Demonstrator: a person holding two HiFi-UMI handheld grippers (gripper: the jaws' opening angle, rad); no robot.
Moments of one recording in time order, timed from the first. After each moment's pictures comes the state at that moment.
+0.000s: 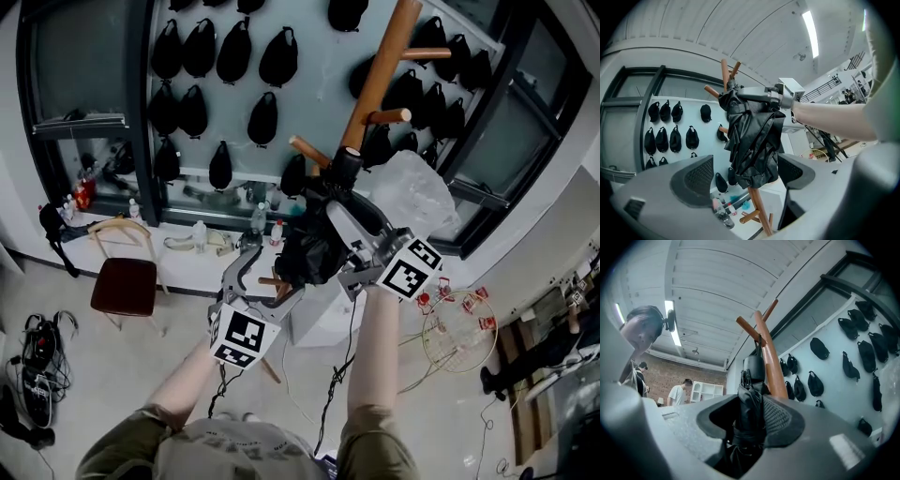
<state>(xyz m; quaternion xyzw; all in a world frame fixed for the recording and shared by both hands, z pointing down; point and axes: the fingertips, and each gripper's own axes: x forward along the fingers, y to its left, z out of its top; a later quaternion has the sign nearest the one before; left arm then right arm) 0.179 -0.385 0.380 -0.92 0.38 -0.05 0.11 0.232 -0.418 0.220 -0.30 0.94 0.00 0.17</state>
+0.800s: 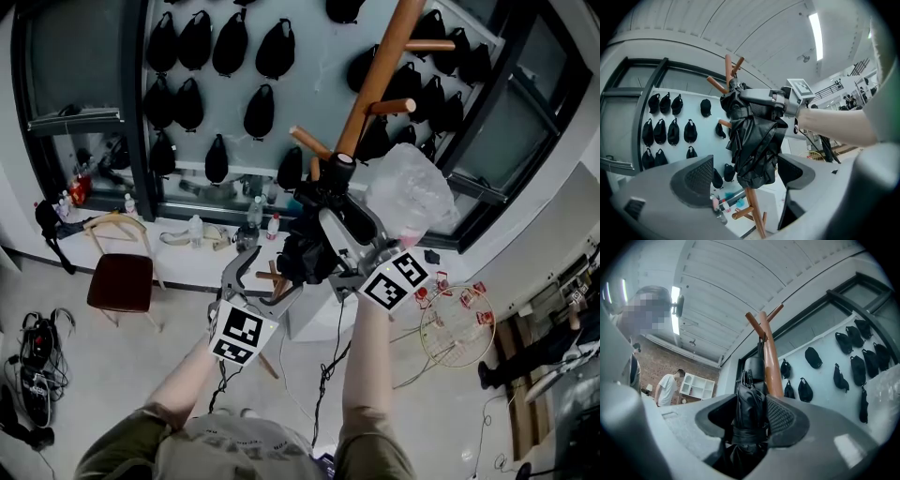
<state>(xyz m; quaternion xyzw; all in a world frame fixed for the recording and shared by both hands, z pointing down) 0.188 -0.390 0.399 -0.92 0.38 -0.05 0.08 0.241 -0.421 0.250 -0.36 0.92 0.06 0.16</state>
